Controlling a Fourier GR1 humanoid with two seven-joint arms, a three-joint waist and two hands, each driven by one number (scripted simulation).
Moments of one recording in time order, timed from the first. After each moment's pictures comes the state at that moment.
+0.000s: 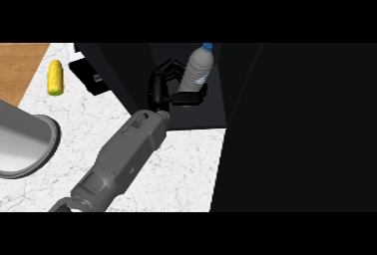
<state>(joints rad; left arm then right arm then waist) -0.91 0.00 -0.32 -0.51 0.57 0.57 -0.51 0.29 -0.30 0.50 -2.49 0.02 -0.17 0.18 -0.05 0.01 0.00</state>
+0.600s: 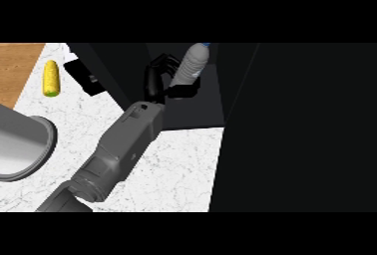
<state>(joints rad) -1.05 0.00 -0.28 -0.26 0.55 0.64 -0.62 0.29 -0.30 0.47 -2.49 0.00 -0.14 0.16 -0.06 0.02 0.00</state>
